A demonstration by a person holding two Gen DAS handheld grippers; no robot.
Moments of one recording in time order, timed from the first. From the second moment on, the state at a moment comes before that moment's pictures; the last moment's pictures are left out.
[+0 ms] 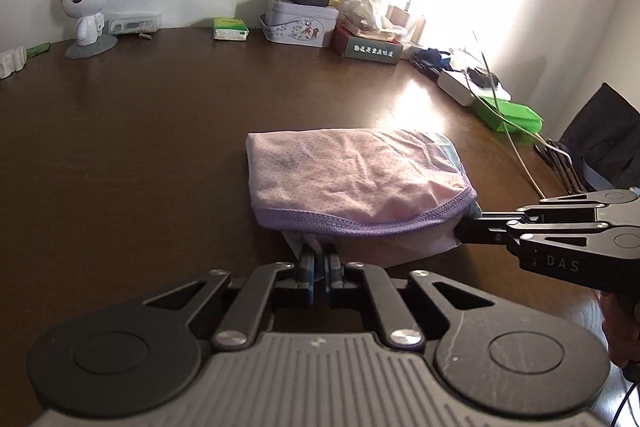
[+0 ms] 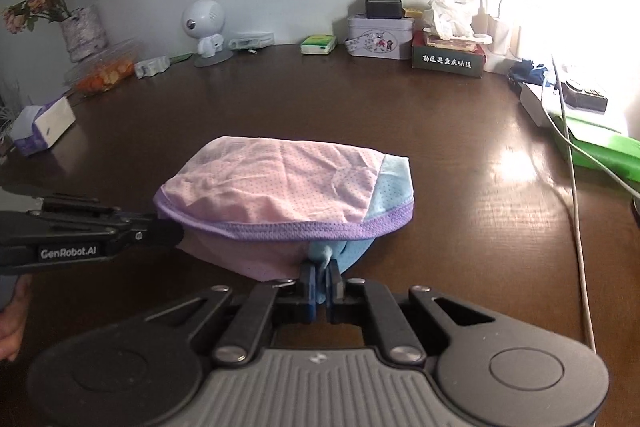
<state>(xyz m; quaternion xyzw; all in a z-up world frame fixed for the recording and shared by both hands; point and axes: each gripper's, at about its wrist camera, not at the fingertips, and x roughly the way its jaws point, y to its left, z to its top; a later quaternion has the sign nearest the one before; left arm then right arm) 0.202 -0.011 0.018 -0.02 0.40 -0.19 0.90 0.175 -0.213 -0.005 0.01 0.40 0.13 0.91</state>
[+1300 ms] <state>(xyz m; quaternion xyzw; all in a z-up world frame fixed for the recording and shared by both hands) 0.047 -0.011 0.052 -0.02 0.37 -0.17 0.92 0.089 -0.211 0.051 0.04 0.32 0.07 0.94</state>
